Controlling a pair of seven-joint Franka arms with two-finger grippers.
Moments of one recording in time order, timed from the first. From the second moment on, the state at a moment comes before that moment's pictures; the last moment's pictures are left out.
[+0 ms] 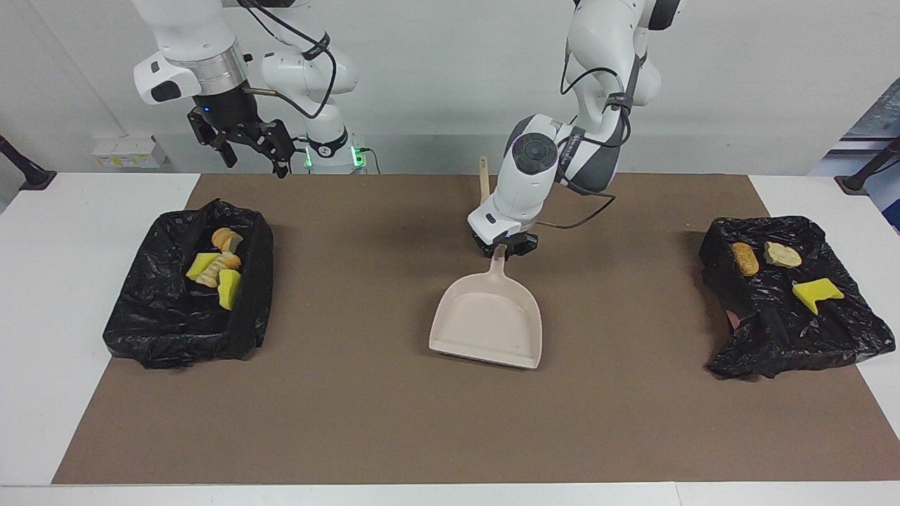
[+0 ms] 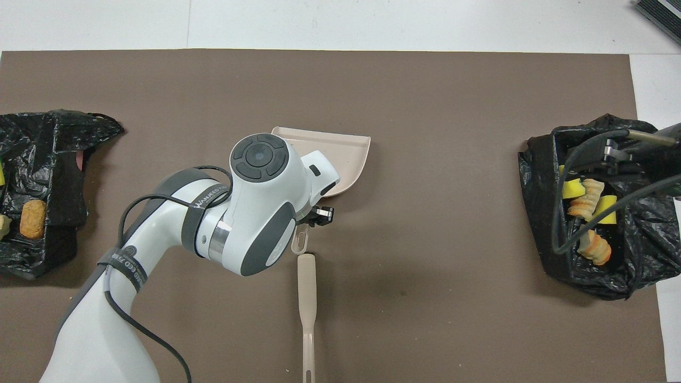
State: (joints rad) left arm -0.60 0.30 -0.01 -1.80 -0.18 2.03 -0.32; right arm -0.04 -0.01 0.12 -1.49 -0.01 1.47 0.37
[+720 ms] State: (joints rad) left arm -0.51 0.26 0.03 -1.82 -0.22 2.04 -0.33; right arm -0.03 -0.01 0.12 -1.49 -0.01 1.47 0.37
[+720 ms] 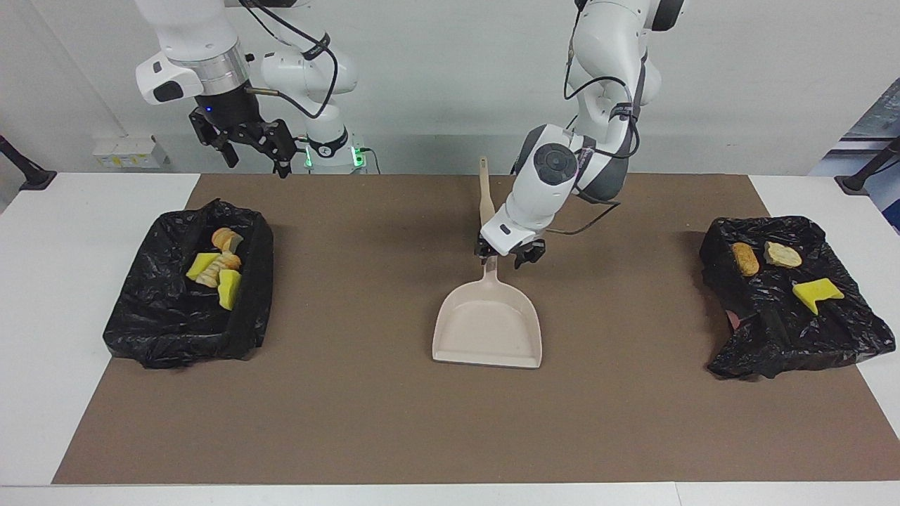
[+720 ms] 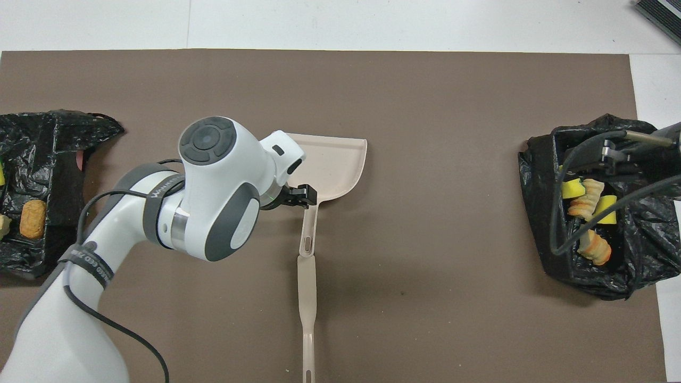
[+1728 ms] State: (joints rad) left arm -0.12 0.13 0.04 -1.75 -0.09 1.92 0.09; right arm -0.03 -0.01 0.12 -1.49 0.00 1.47 0.37
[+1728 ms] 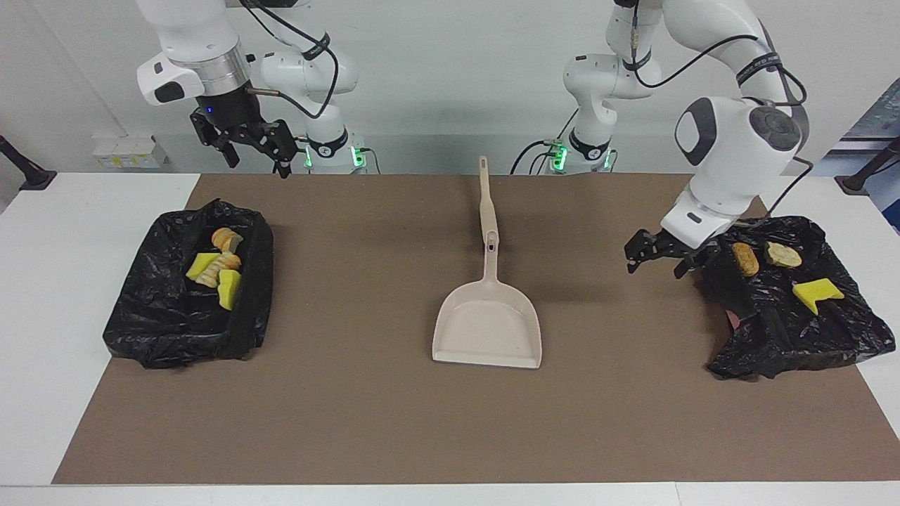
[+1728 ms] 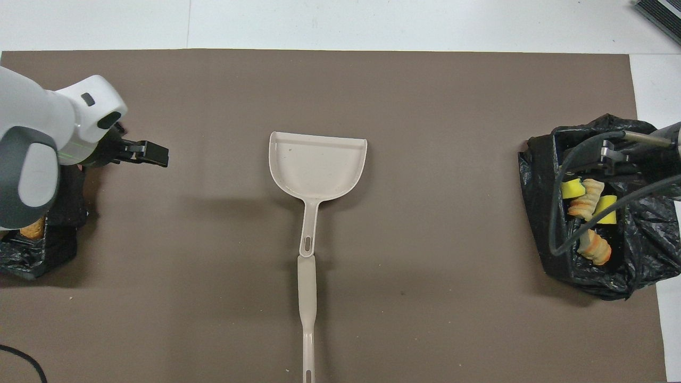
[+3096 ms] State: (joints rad) left arm -0.02 0.00 0.03 -1.55 0.01 1.49 0.08; right arm -0.03 -0.01 0.12 -1.49 0.00 1.47 0.37
